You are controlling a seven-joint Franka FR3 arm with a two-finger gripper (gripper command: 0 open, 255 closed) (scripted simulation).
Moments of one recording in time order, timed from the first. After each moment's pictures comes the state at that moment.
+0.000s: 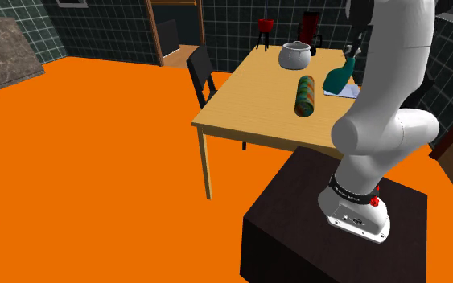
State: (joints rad) arm -0.75 0.37 -0.63 -1.46 0.27 1.78 -1.60
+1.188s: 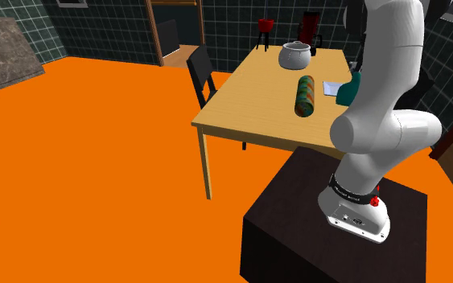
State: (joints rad) arm -0.84 0.49 -0.62 -1.49 0.35 1.90 -1.72
